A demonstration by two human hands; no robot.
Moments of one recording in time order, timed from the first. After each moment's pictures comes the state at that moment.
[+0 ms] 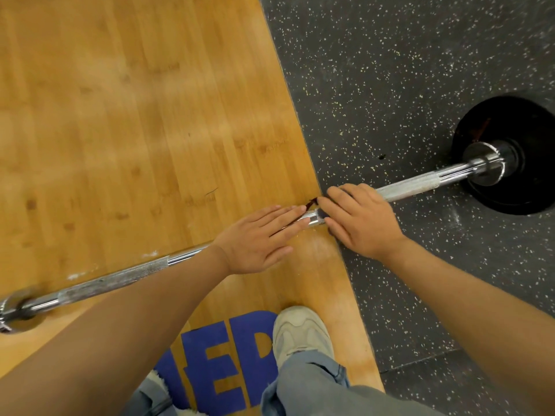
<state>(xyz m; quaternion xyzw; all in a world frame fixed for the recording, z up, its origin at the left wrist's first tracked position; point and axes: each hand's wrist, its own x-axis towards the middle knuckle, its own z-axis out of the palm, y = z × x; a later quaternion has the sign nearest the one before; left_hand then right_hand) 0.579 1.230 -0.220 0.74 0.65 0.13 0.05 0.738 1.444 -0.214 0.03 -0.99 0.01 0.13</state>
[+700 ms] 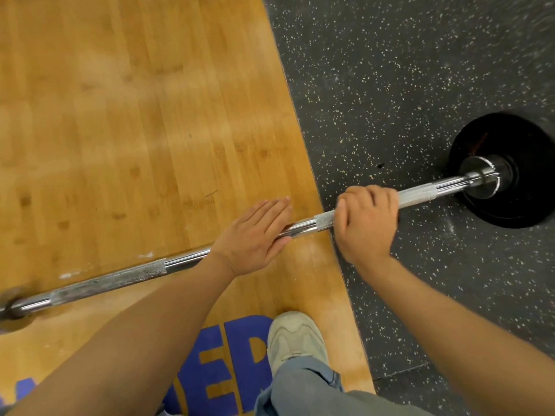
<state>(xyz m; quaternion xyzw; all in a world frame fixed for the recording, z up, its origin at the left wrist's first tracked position) 0.586 1.233 -0.225 0.65 0.75 0.12 0.00 0.727 1.417 -0.215 -0.27 -0.94 0.05 0.19</state>
